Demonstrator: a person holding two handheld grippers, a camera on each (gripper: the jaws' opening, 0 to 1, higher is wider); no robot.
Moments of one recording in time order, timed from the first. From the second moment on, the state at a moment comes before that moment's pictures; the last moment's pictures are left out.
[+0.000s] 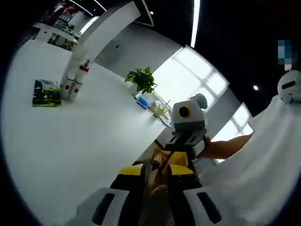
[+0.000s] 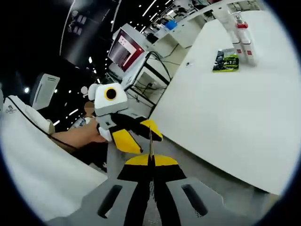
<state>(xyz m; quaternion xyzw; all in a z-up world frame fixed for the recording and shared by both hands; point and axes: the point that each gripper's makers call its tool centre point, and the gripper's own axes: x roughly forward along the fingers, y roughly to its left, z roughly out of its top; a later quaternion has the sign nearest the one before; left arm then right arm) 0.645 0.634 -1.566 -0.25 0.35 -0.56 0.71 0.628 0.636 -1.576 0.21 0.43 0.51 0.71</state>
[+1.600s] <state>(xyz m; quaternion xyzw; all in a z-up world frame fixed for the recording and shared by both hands) 0.642 0.617 -1.510 -0.41 0.26 -0.50 0.72 0.621 0.638 -1.539 0.23 0.35 0.57 0.70</state>
